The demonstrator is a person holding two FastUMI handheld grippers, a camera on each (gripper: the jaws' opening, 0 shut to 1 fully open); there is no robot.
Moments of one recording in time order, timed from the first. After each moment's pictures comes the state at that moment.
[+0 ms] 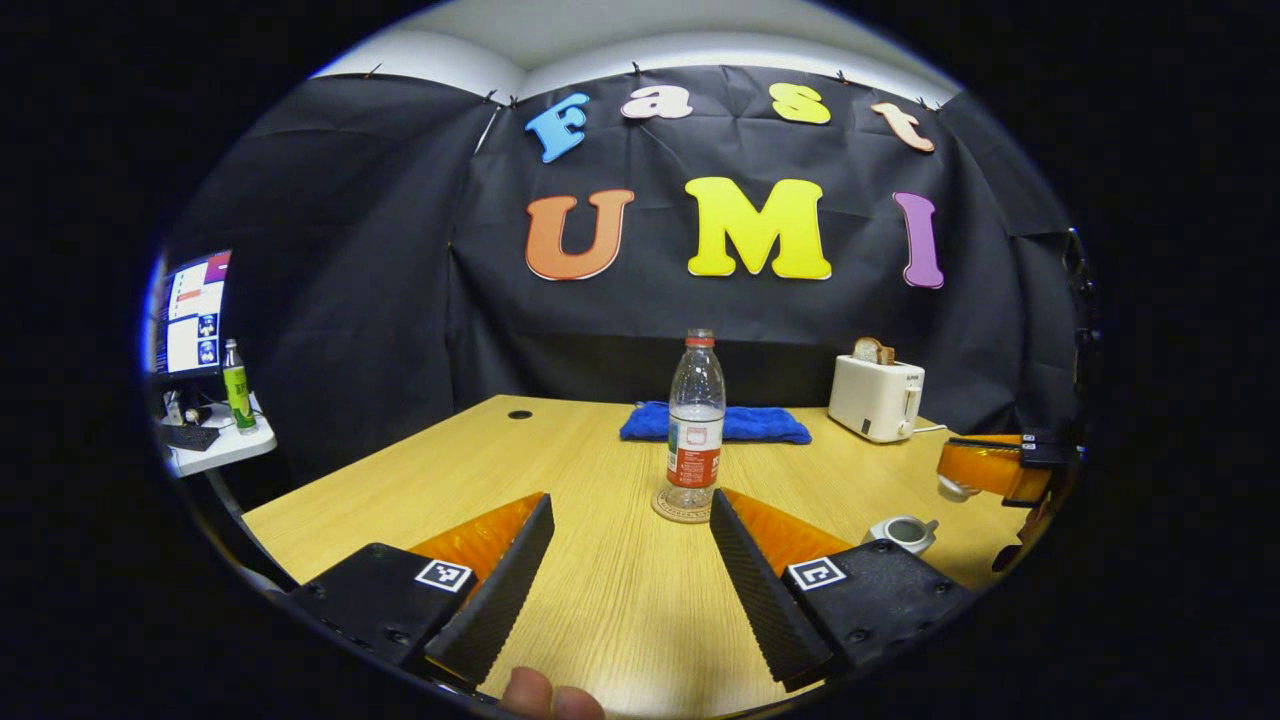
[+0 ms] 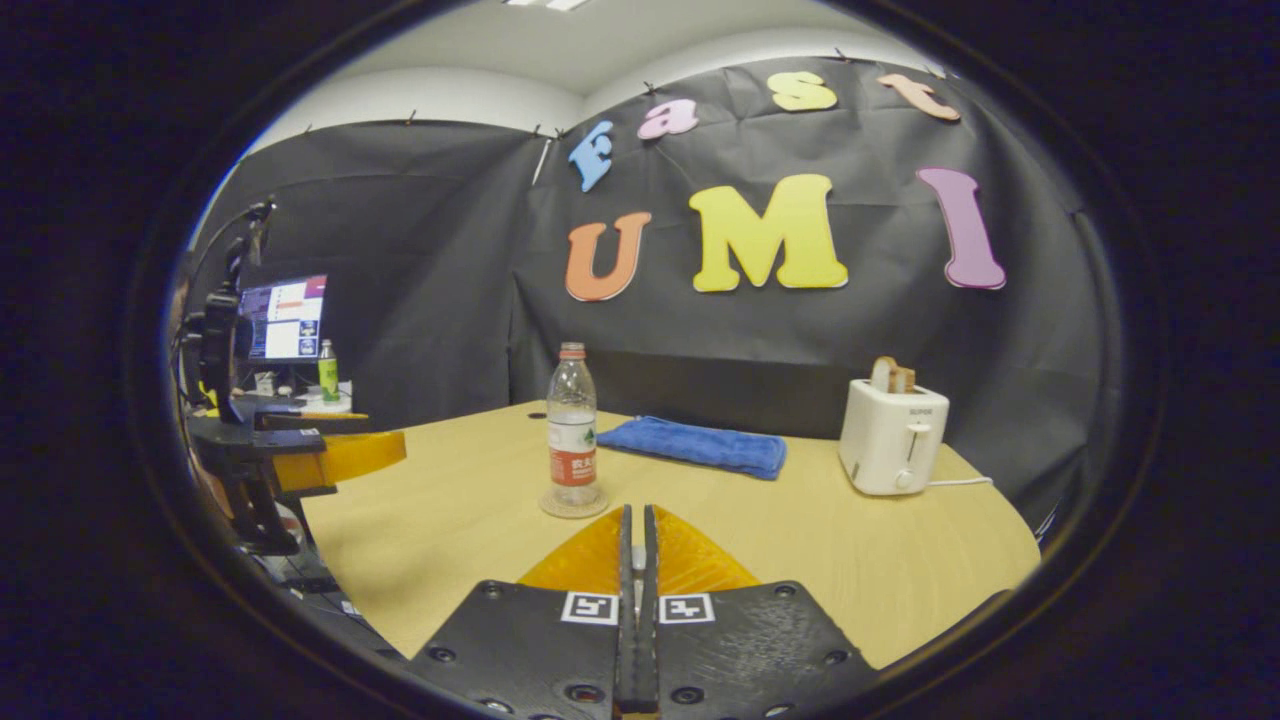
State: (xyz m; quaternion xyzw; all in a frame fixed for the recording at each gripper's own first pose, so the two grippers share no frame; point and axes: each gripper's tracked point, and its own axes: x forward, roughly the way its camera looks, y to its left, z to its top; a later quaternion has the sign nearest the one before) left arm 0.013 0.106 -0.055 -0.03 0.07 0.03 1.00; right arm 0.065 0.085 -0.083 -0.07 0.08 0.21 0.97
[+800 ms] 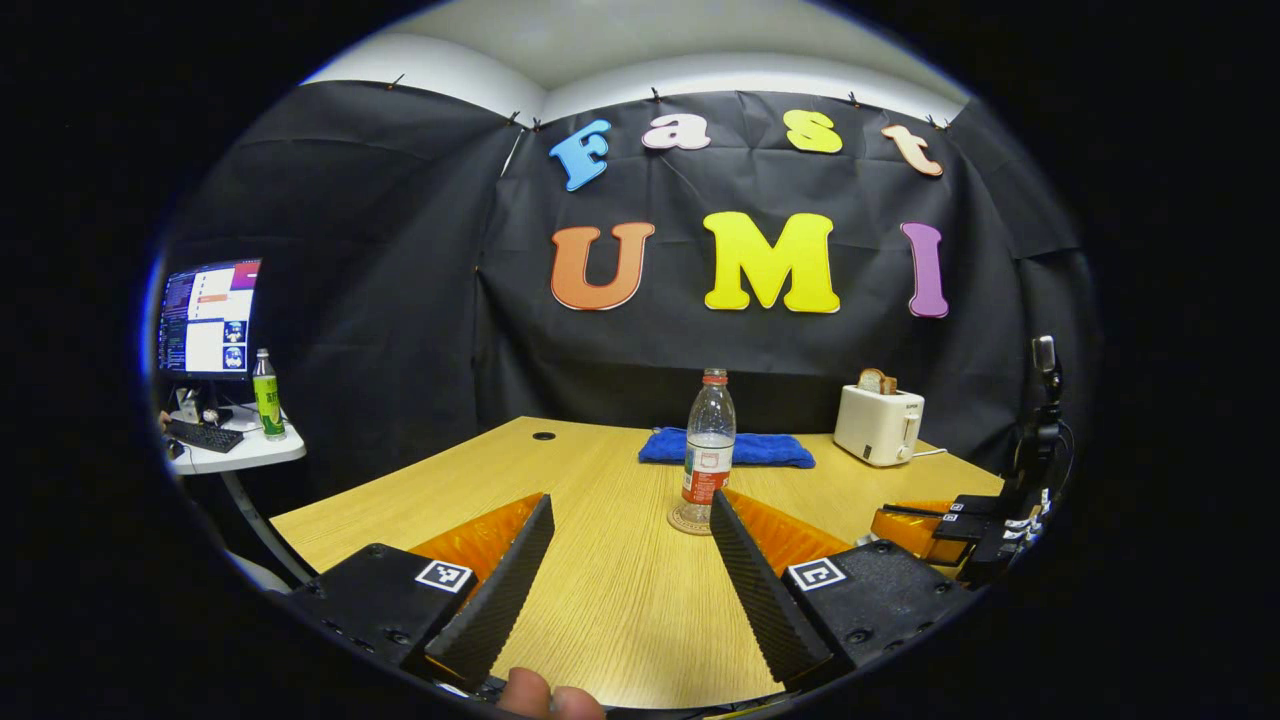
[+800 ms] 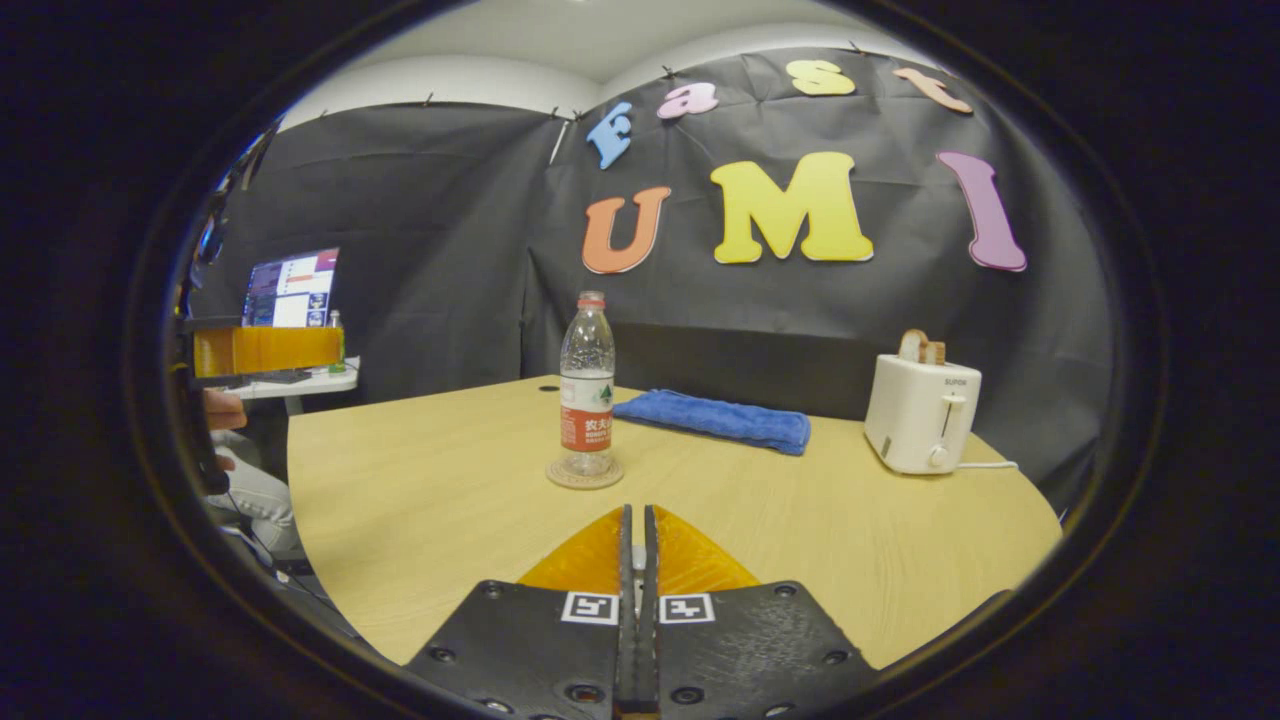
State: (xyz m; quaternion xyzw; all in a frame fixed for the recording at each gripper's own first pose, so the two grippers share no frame) left arm -0.010 0.113 -0.036 -0.03 0.05 0.05 1.00; right arm 0.075 0.091 -0.135 -0.08 0.10 0.22 0.97
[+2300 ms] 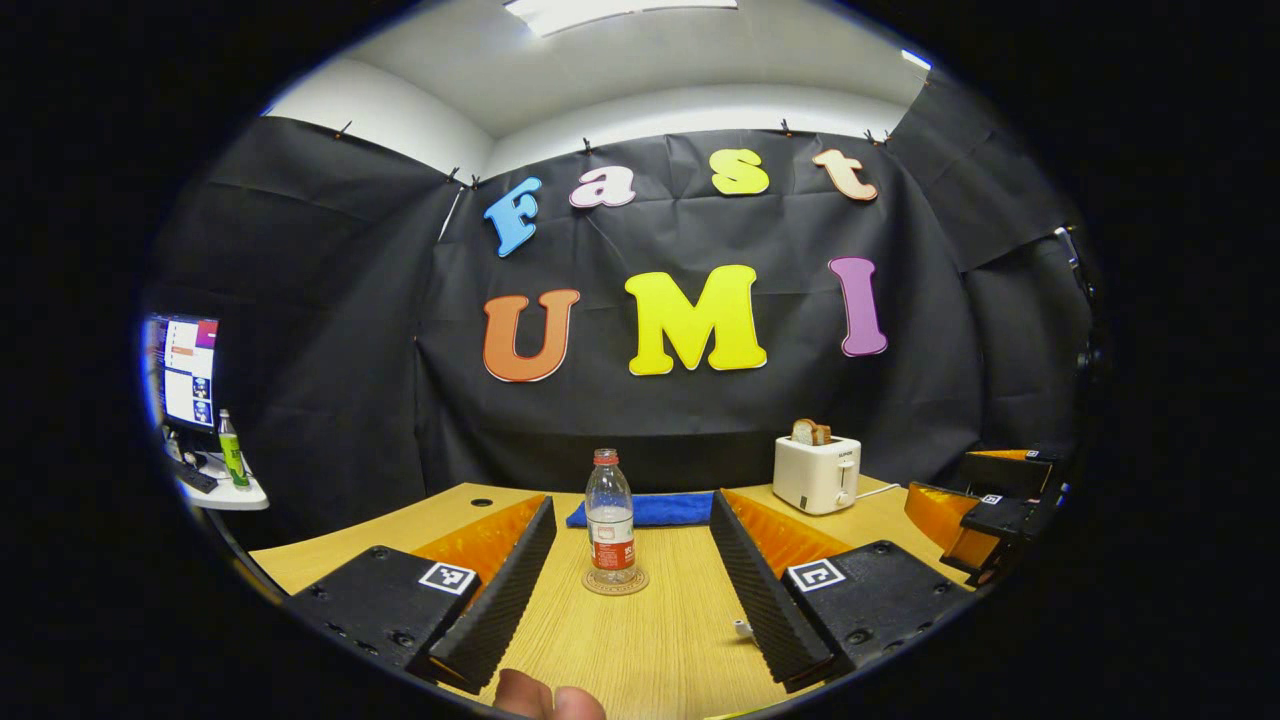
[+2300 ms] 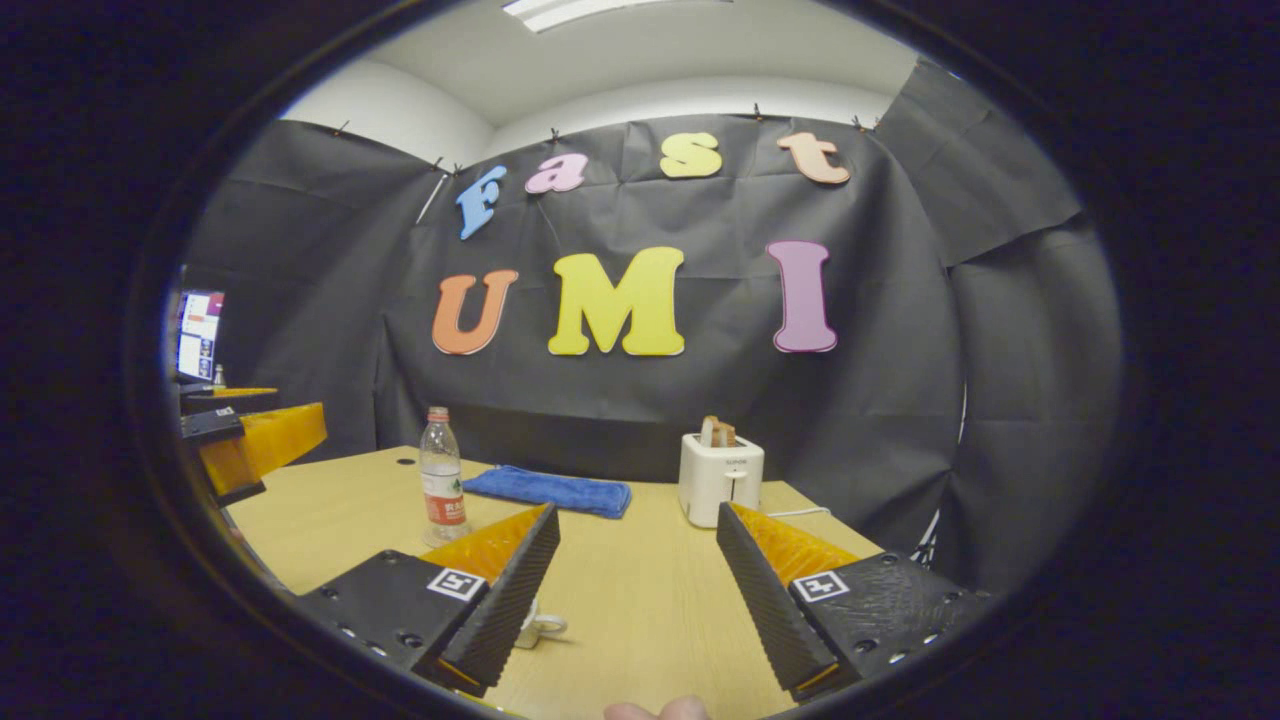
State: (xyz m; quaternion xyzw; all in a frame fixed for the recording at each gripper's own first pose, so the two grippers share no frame) left arm 0.004 0.017 0.031 0.00 -0.03 -0.02 1.00; right arm 0.004 -0.014 -0.005 -0.05 -0.01 -0.01 1.00
